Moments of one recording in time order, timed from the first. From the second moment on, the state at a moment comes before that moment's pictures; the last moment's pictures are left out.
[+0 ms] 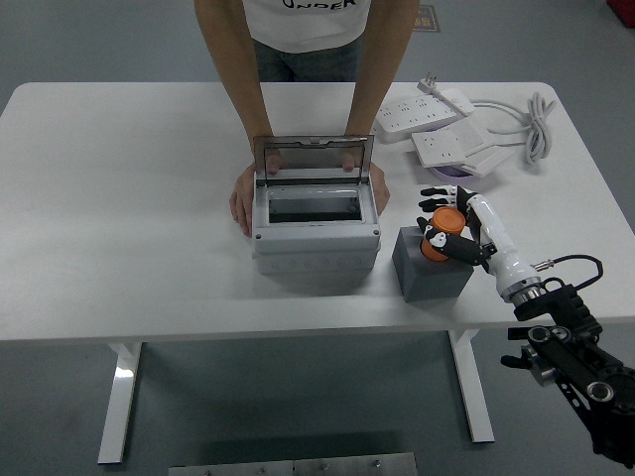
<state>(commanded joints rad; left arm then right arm) -0.18 0.32 -0.76 -0.43 0.86 0.29 0.50 0.23 -0.29 1.03 1.10 -1.19 -0.16 0.45</state>
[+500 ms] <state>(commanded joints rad) -0.19 0.33 -0.76 -0.43 0.85 0.29 0.50 0.24 -0.30 1.02 1.09 -1.17 -0.16 0.44</state>
